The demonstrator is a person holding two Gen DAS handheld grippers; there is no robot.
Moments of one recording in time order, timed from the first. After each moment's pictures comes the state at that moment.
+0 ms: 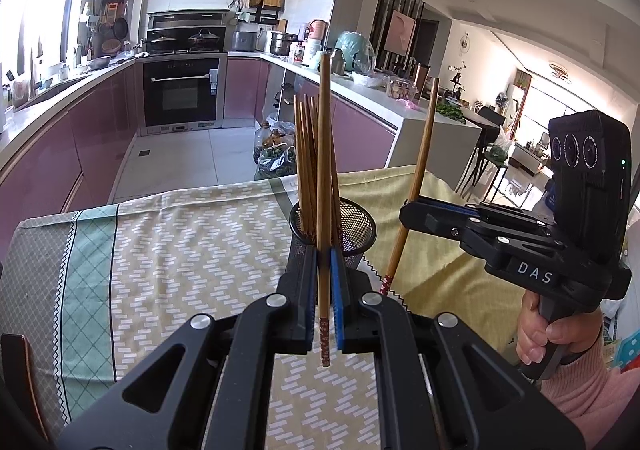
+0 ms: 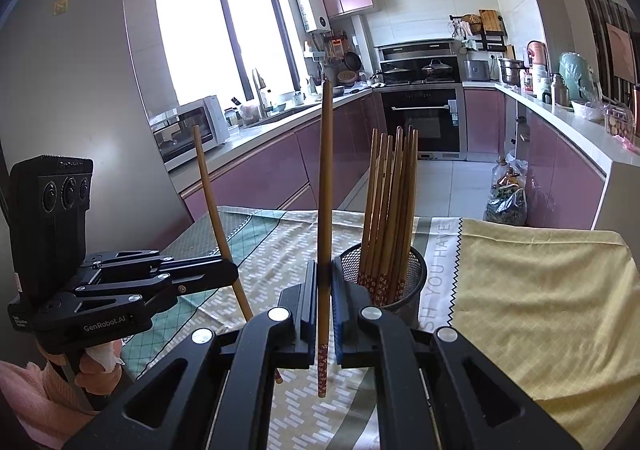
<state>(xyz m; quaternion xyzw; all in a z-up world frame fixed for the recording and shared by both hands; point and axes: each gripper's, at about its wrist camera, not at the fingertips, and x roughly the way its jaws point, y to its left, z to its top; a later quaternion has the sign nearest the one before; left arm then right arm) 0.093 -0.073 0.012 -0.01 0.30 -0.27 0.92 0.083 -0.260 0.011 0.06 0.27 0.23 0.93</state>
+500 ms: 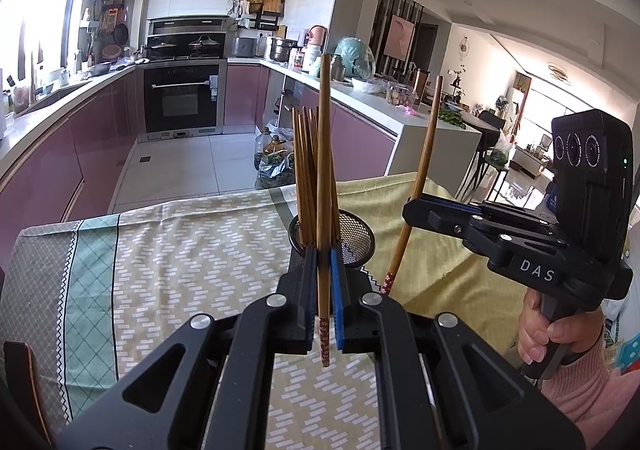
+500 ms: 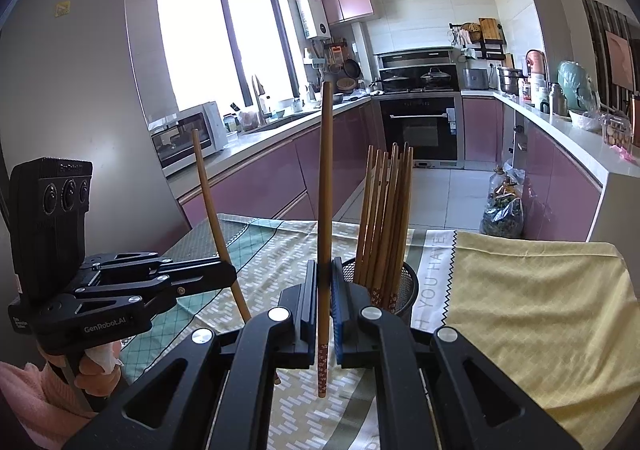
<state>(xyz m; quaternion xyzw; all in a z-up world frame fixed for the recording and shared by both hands) 0.096 -0.076 0.019 -0.01 0.28 -0.27 0.92 0.083 -0.263 0.019 0.05 0.26 0.23 0.94</state>
